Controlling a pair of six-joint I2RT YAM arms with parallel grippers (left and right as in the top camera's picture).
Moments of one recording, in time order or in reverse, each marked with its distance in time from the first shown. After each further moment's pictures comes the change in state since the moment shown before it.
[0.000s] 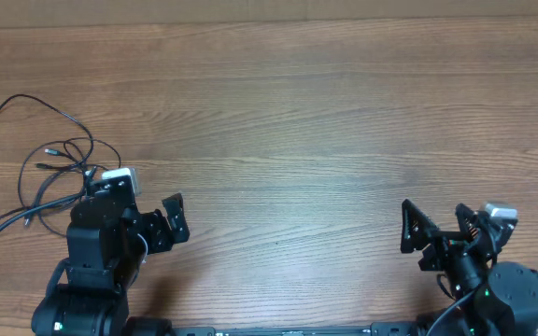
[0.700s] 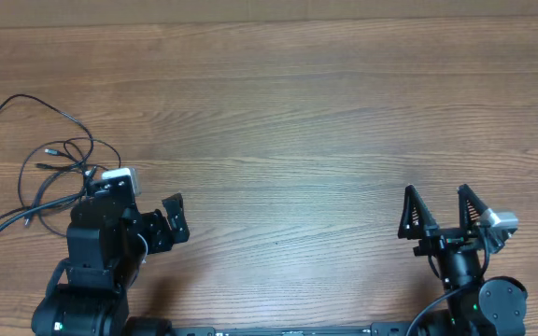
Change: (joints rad) left arm 0.000 0.000 0.000 0.000 0.000 0.000; right arm -0.008 -0.182 -0.289 0.439 0.028 -0.030
